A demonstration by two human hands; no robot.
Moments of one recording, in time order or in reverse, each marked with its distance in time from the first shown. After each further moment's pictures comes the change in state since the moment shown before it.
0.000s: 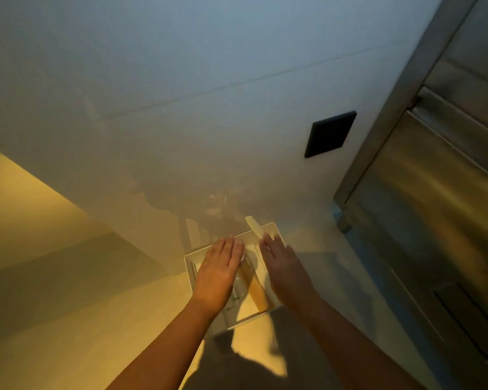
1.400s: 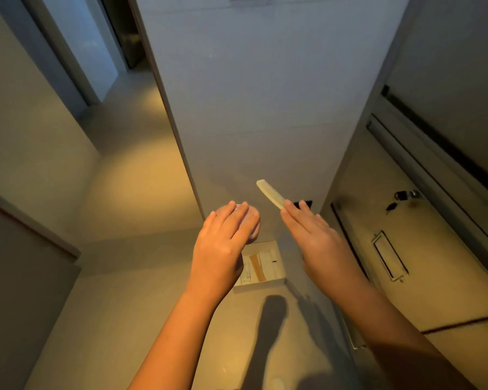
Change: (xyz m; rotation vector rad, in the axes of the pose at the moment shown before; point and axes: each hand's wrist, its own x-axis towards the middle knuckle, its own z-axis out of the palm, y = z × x) left_hand -0.245 0.183 -0.635 -0.098 0.520 -0.111; right_hand -0.336 -0.197 -0.594 0.067 0.381 -0.297
